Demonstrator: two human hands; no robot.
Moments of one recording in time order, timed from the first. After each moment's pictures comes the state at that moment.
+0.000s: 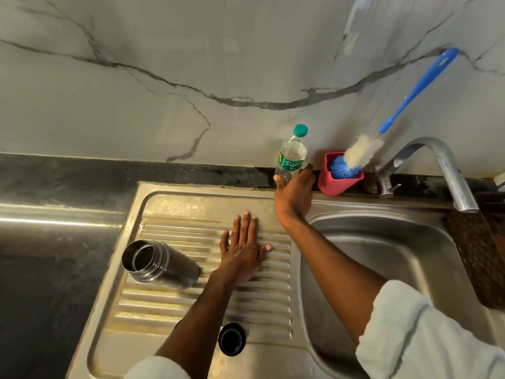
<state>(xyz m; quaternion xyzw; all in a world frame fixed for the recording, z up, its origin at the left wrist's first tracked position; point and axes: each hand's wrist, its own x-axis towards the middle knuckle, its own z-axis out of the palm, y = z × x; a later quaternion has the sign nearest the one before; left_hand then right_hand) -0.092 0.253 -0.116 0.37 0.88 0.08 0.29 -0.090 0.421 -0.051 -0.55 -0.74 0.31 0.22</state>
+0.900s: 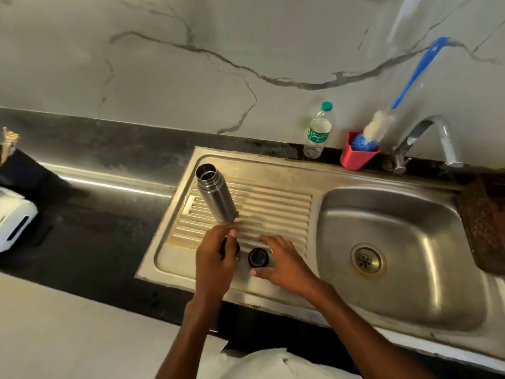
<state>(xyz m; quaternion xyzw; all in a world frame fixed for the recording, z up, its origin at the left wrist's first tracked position) 0.031 0.056 -0.008 0.24 0.83 0.51 -0.02 0.113 0.230 -0.059 -0.15 -0.88 0.44 -0.08</state>
